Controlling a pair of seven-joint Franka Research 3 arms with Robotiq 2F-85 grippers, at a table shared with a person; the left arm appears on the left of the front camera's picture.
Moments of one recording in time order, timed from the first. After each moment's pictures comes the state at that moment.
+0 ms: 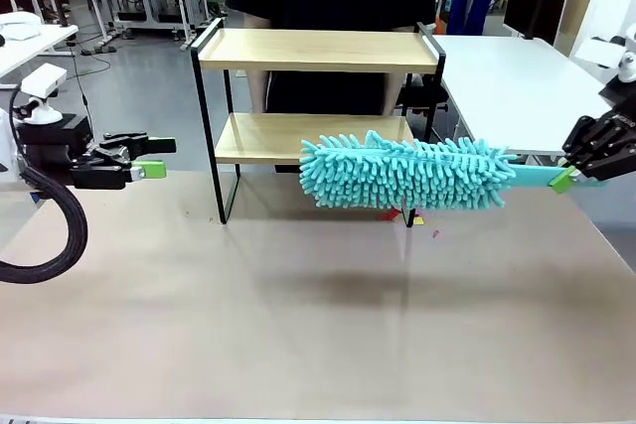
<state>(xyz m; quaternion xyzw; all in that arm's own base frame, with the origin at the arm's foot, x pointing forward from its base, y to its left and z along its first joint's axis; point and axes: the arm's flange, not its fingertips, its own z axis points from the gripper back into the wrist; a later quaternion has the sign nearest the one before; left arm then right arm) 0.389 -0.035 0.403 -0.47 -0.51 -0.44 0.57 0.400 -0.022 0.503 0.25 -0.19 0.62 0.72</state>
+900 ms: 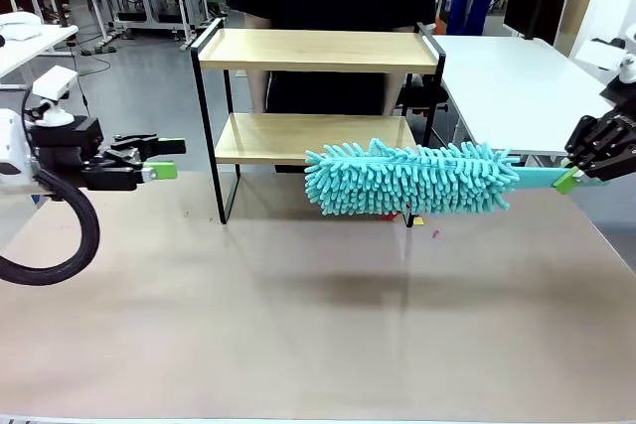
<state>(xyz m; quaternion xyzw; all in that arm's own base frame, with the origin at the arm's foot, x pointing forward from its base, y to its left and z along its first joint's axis) 0.392 -0.057 0.397 -0.48 -0.51 -0.44 0.56 0.401 -0.022 0.502 0.24 -0.18 0.63 0.72</state>
